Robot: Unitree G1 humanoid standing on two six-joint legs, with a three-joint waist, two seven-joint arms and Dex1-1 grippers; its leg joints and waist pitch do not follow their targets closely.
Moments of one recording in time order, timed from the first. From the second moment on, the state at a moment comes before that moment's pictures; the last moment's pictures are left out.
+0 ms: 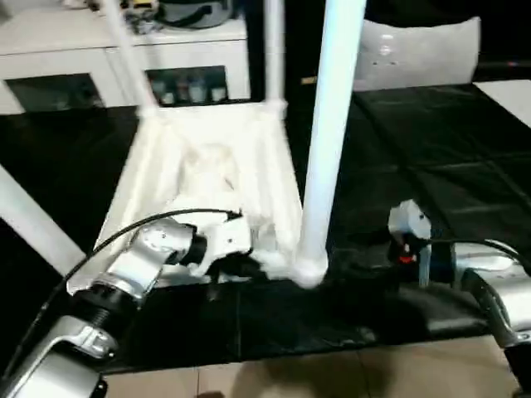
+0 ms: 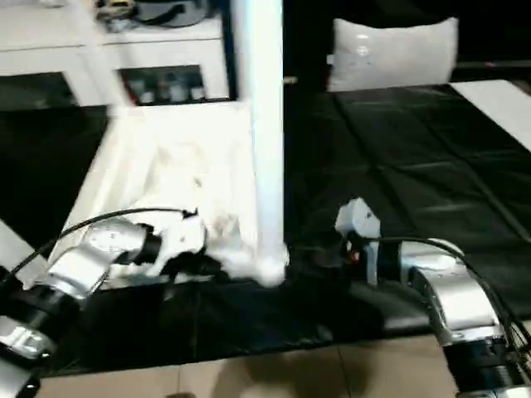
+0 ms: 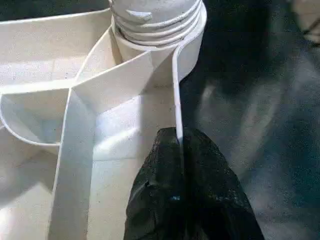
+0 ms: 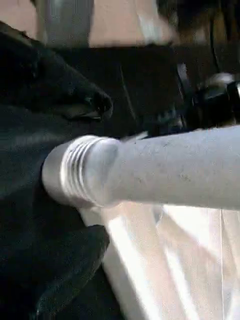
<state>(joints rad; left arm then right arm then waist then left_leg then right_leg) -0.55 0.46 -0.42 0.47 0.01 -0.02 -1.31 -0.27 -0.58 0.10 0.12 0.32 0.28 1.26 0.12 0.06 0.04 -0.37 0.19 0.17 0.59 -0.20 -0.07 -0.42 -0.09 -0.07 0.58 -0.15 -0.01</state>
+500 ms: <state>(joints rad) -0.55 0.46 -0.44 0.48 0.01 -0.09 -1.35 -0.29 -0.55 0.15 0.13 0.34 0.28 1.31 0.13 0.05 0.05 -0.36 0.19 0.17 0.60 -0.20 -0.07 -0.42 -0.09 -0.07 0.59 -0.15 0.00</state>
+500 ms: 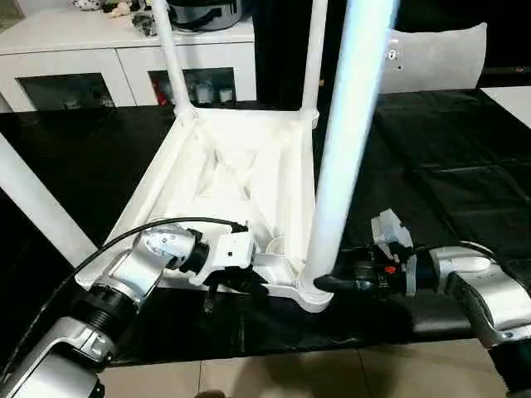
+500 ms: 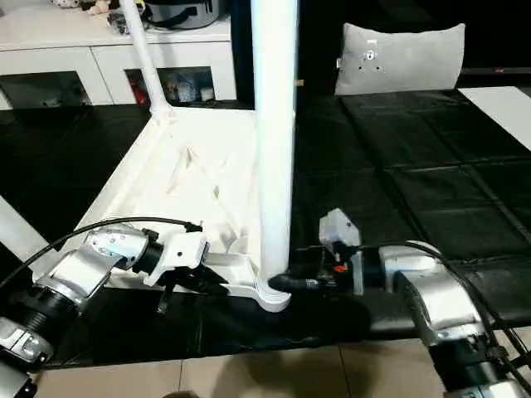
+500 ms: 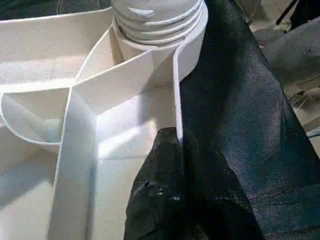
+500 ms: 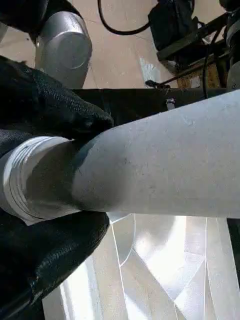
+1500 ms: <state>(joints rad) -0.59 0.13 -0.31 0.50 0.07 0.35 -0.78 -0.35 -0.18 -0.01 0.19 0.19 0.40 0.49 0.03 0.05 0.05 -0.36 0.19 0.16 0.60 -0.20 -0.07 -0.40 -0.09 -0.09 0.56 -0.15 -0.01</state>
